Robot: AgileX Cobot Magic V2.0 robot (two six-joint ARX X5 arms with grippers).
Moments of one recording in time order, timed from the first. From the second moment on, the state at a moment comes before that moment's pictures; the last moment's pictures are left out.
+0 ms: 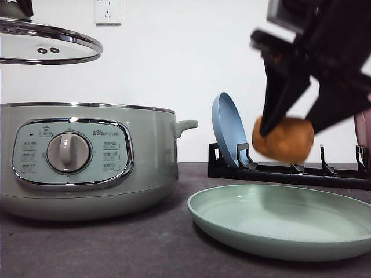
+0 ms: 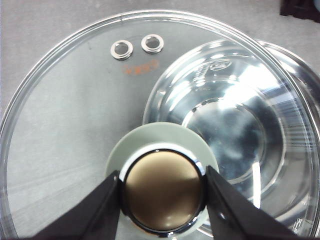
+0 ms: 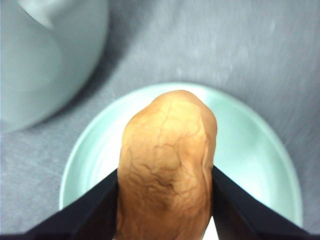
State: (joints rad) left_arx -0.17 1.43 1.75 -1.27 0.03 0.04; right_arx 0.60 1.18 0.72 -0.39 -0.03 0.43
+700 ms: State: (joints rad) left_arx -0.26 1.43 1.75 -1.27 0.06 0.04; right_arx 0.64 1.29 0.60 -0.23 -0.02 0.53
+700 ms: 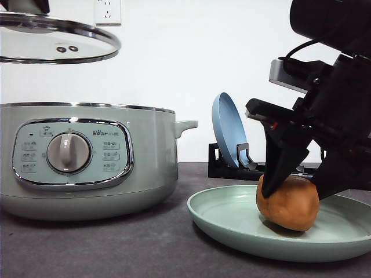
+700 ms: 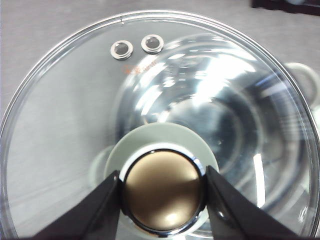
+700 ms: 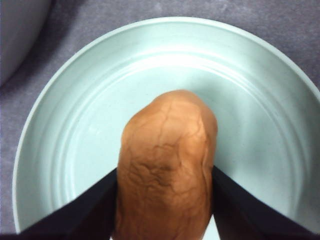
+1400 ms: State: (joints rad) left_arx -0.37 1.45 1.75 -1.23 0.07 0.04; right_arx 0.64 1.06 0.71 -0.36 0.03 0.48
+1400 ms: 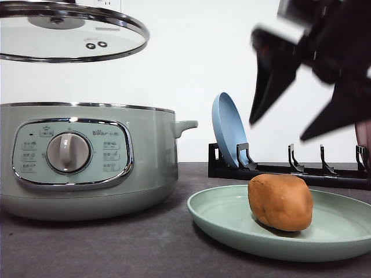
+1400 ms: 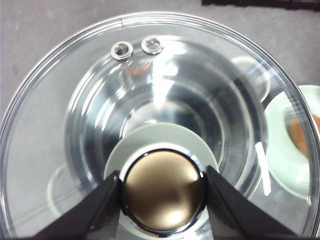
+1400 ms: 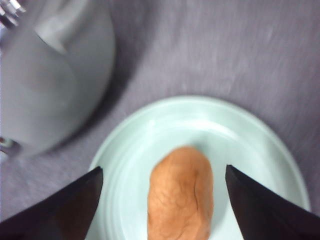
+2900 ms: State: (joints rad) left_arx -0.41 1.71 1.75 -1.18 0.04 0.06; right_arx 0.64 0.83 0.83 -0.52 0.10 0.37
